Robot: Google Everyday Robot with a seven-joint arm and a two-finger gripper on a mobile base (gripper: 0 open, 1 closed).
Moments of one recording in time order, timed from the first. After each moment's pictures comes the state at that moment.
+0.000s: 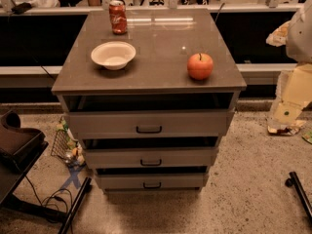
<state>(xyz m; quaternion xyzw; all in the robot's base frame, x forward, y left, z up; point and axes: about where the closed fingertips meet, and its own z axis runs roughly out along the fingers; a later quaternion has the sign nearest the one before) 0.438 -0.216 0.977 -0.60 0.78 -0.04 0.16</state>
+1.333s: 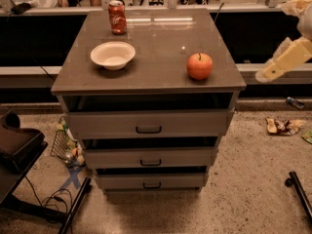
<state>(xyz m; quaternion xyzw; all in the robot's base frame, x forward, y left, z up) 0.554 -0.254 0.991 -0.53 0.75 0.00 0.40</state>
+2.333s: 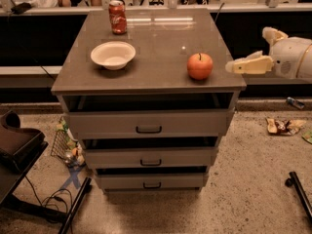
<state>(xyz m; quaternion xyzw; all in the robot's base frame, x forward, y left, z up) 0.651 -0.253 0.935 -0.34 0.68 0.18 0.62</state>
